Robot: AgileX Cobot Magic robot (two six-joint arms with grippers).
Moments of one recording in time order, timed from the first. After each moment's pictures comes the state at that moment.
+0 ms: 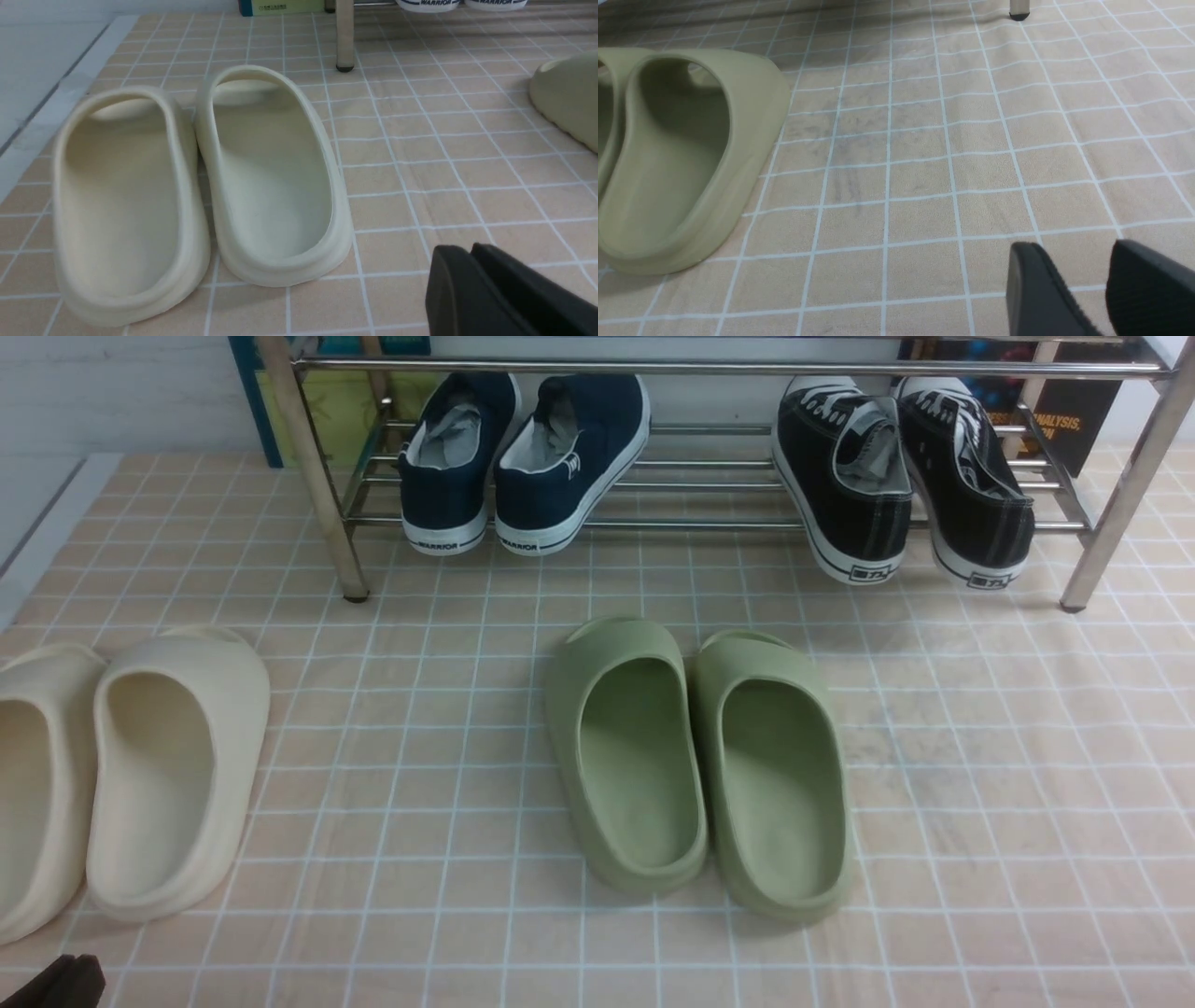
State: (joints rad) right arm -0.02 -0.01 0.01 0.12 0.39 0.07; left arm -0.06 -0.01 0.03 -0.02 0.27 0.09
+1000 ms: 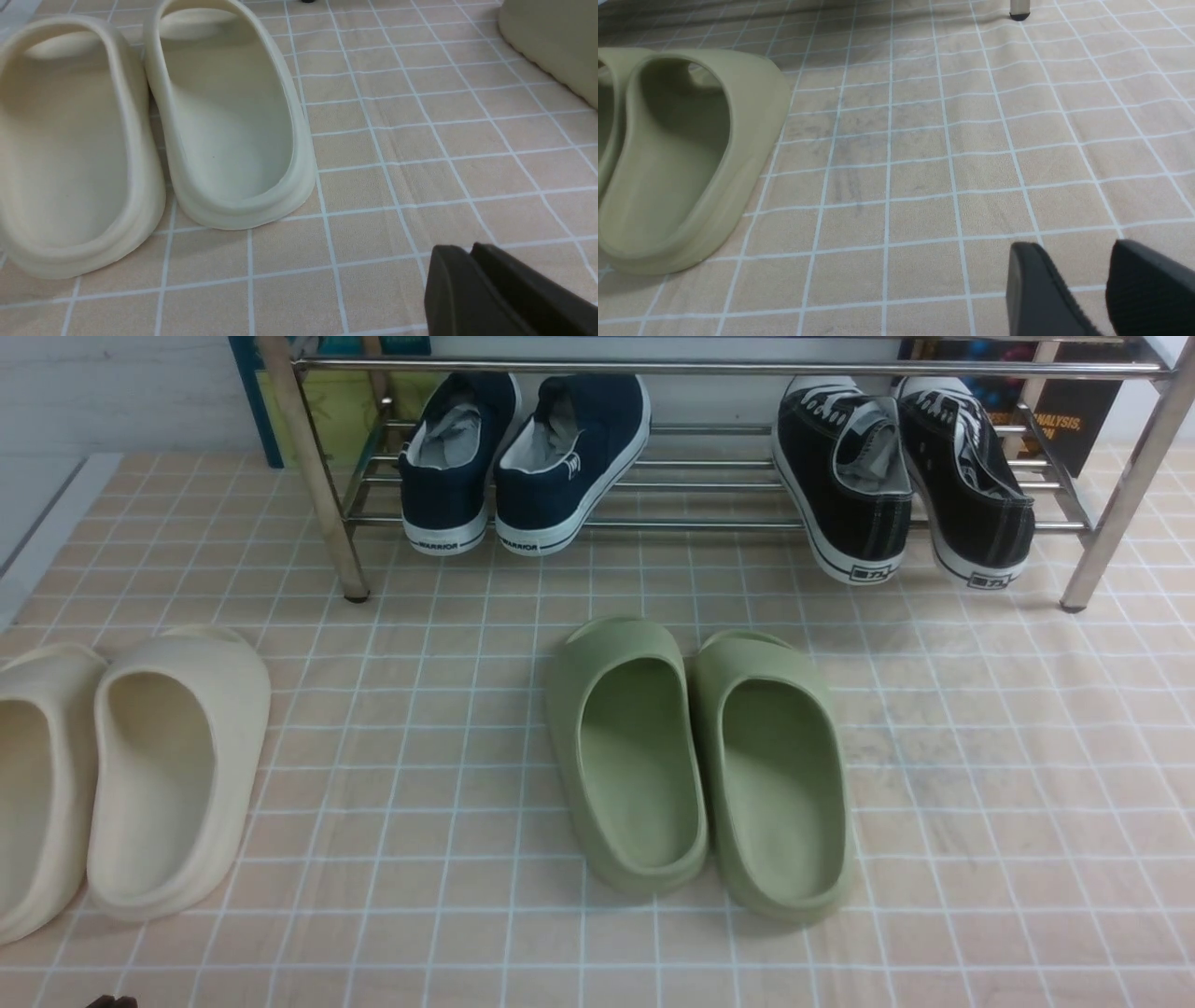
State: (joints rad) right arm -0.02 -0.01 0.01 0.12 0.39 0.07; left arm -0.16 -0.01 0.02 0.04 0.39 -0.01
